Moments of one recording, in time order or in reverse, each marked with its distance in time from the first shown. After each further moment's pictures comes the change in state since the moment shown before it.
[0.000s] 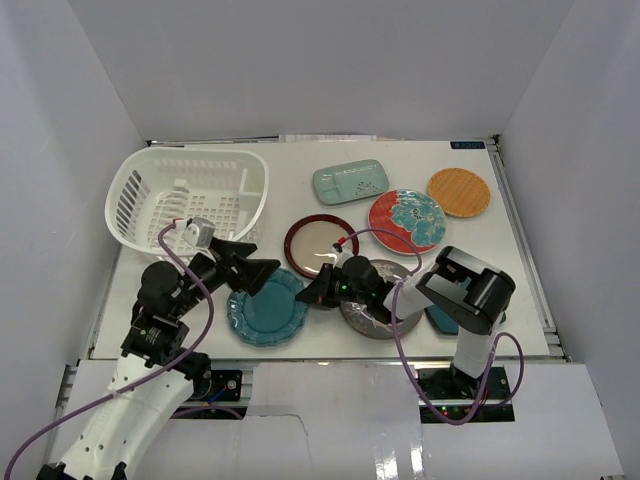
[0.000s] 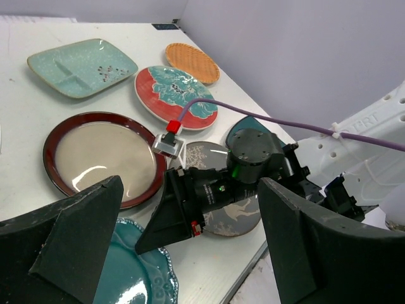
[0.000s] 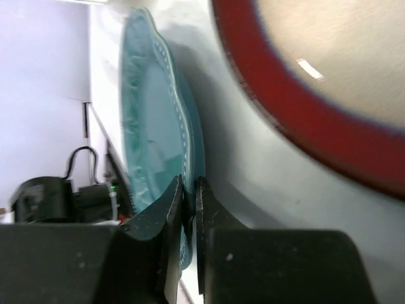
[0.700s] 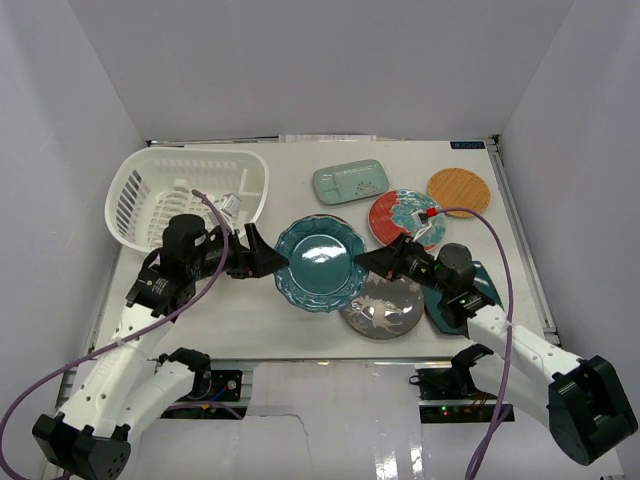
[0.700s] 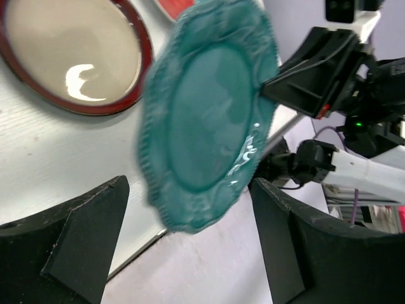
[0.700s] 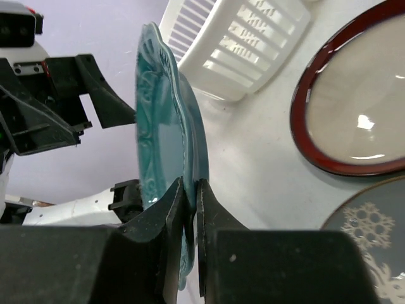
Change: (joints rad) left arm 0.010 0.362 0.298 -0.417 0.111 -0.121; right arm -0.365 -0.902 -0.227 -0.260 -0.226 -0.089
